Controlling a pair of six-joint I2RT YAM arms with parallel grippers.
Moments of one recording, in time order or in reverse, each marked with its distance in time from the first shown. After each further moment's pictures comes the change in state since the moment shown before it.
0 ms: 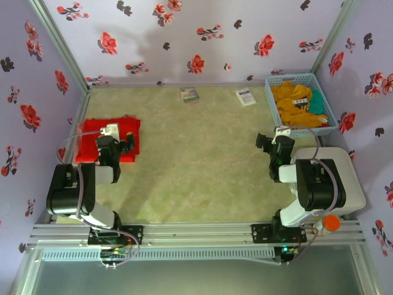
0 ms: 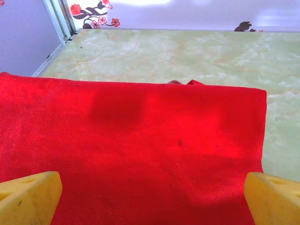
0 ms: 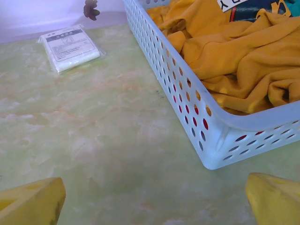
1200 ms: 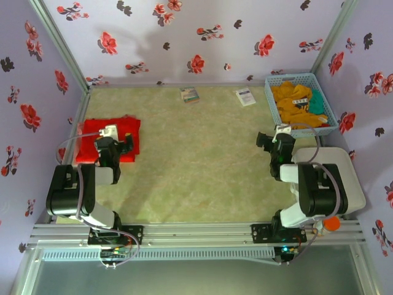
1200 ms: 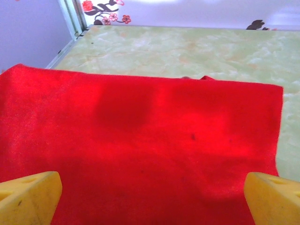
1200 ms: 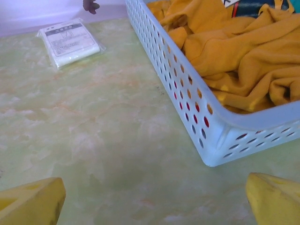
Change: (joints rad) left arm 0.000 -0.018 -0.019 -0.010 -0.050 -0.013; right arm 0.000 -0.093 0.040 -0.150 0.007 -0.003
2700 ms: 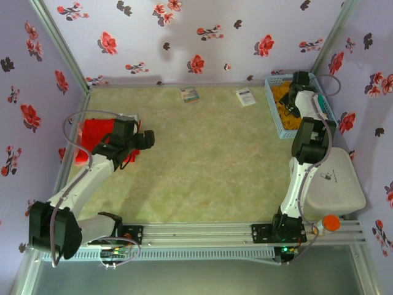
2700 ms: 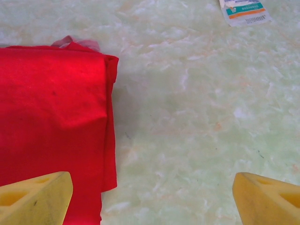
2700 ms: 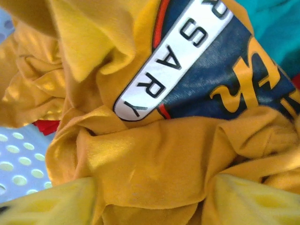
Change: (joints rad) left arm -0.349 -0.341 0.472 -1.183 0.006 -0.267; right arm -0.185 0.773 1.505 -1.366 -0.031 0.500
